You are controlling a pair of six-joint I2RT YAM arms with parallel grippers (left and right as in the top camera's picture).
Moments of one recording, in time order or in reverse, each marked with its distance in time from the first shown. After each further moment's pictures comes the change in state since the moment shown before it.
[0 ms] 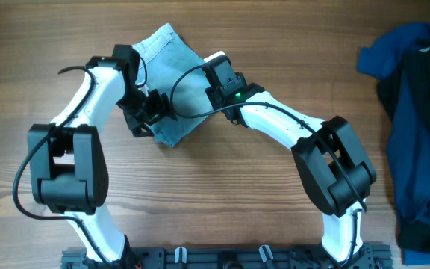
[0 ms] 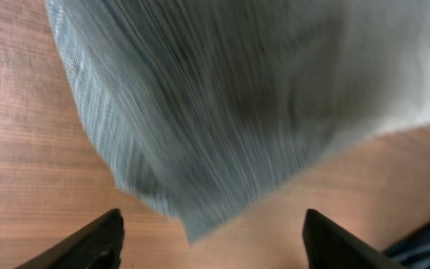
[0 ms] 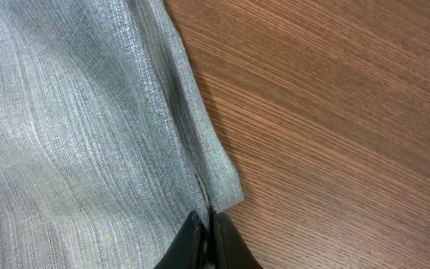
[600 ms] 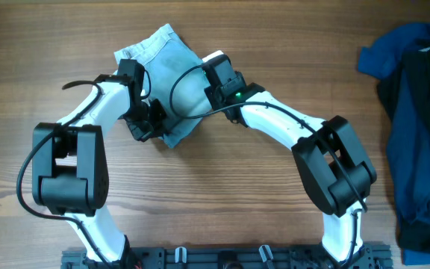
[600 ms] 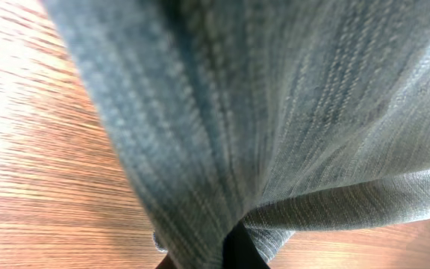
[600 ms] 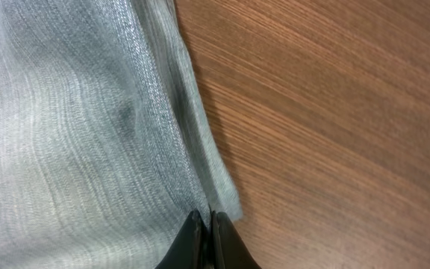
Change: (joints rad) left arm -0.008 -0.008 -0.162 0.203 -0.055 -0.109; right arm -0.010 0.000 0.000 0.025 -0.030 -0.050
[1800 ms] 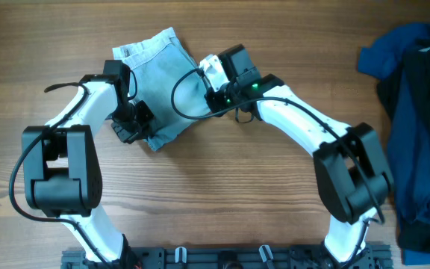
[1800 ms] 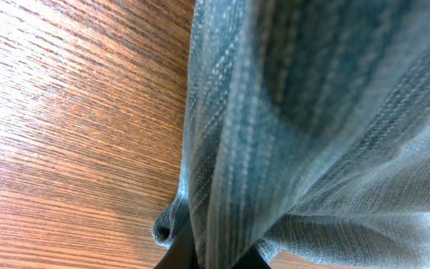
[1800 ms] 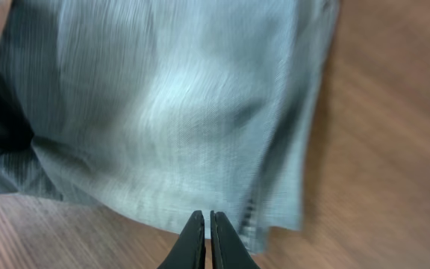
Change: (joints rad) left arm 0.076 -0.008 0.002 -0.049 -0.090 0.000; right arm -0.054 -0.087 0.000 -0.140 -0.547 -0.108
